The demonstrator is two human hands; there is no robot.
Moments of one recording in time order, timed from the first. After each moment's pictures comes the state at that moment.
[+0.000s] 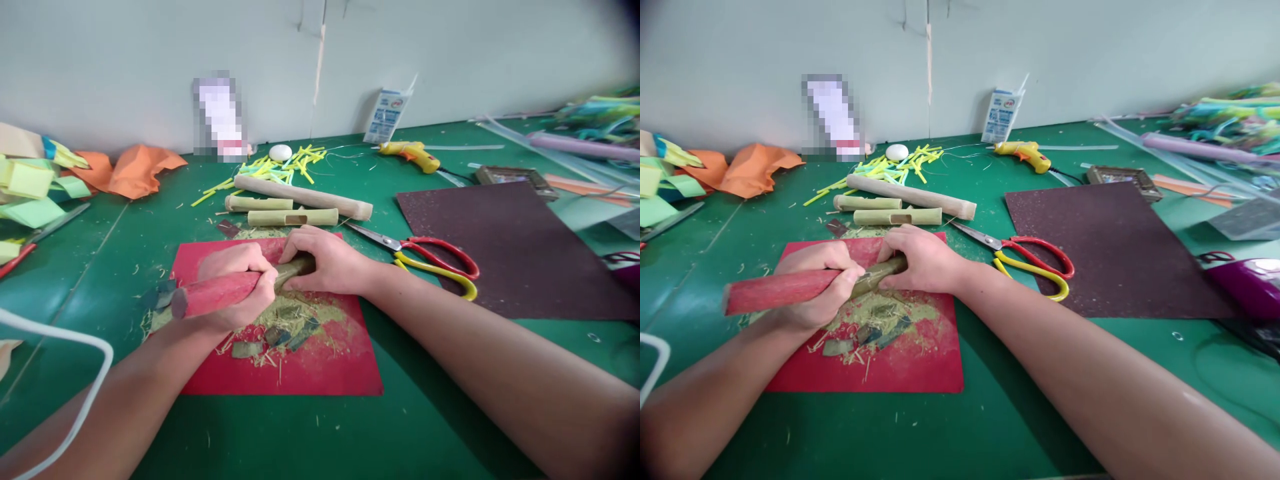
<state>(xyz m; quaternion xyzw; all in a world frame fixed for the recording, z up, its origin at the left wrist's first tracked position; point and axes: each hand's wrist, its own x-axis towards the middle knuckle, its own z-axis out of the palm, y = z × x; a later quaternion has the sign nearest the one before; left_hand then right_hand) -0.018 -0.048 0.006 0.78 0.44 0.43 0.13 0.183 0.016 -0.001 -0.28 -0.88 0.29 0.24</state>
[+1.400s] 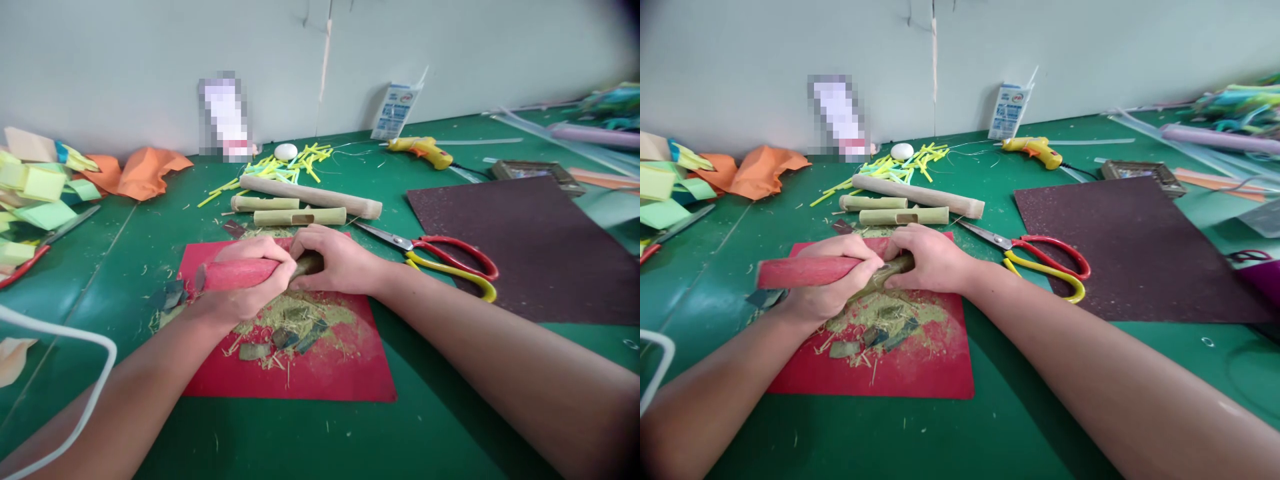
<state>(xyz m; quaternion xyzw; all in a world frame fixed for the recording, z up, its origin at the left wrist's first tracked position) -0.012 -0.038 0.012 0.77 0.44 0.41 0.21 0.183 0.017 -0.005 -0.27 -0.88 0.29 0.25</state>
